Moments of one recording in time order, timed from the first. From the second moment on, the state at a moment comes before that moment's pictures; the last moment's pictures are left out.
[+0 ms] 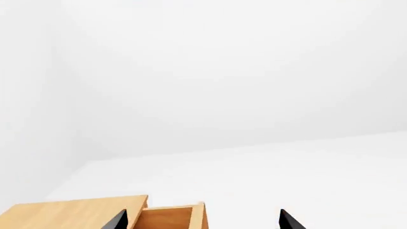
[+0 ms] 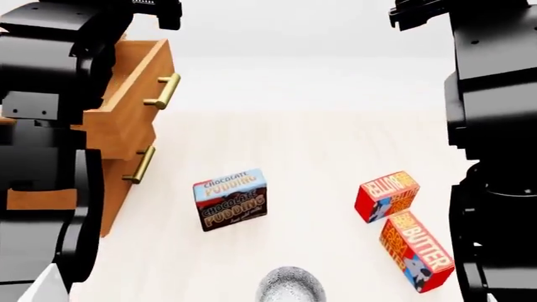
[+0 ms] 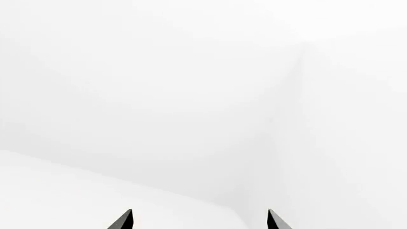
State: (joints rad) left arm -1.50 -0.17 0.18 -0.62 -0.08 -0.78 0.02; right arm 1.34 0.28 -0.31 0.01 -0.20 1.06 -0.03
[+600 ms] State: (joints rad) left arm -1.66 -0.12 0.22 -1.01 -0.05 -0.70 0.00; right arm 1.29 0.28 -0.32 0.05 -0.19 1.04 -0.02
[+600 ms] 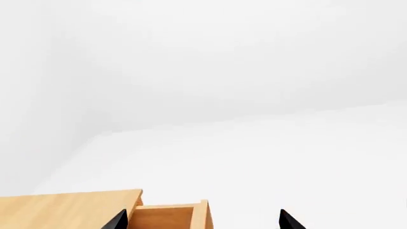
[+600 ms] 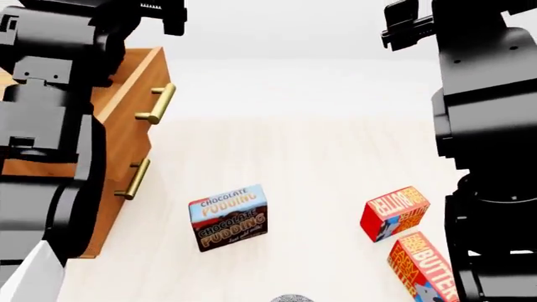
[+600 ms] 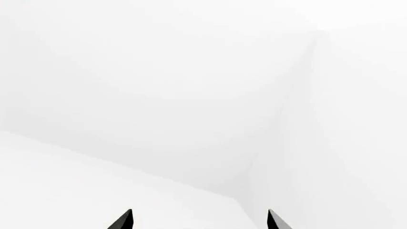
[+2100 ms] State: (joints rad) left arm -1.71 -0.08 -0.04 -1.31 -0.01 -0.91 -0.17; right arm 1.17 0.31 -0.37 0.12 -0.19 0.92 0.01
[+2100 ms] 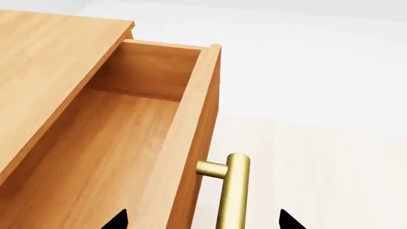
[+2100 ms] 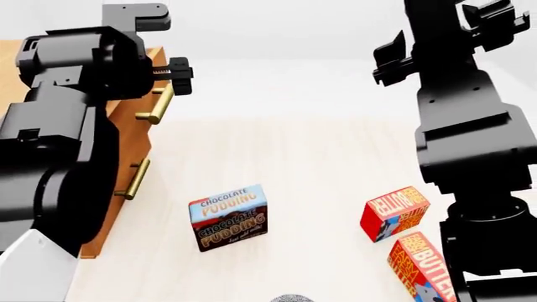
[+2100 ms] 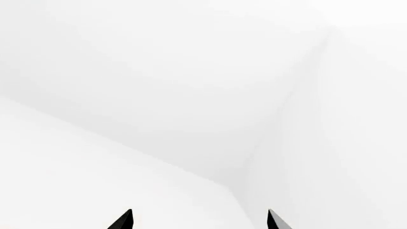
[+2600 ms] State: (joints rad) left arm -1.72 -0.06 -0.09 -1.30 0.02 -0.96 -0.06; right arm 1.16 0.32 -0.37 0.12 -0.18 0.92 0.01
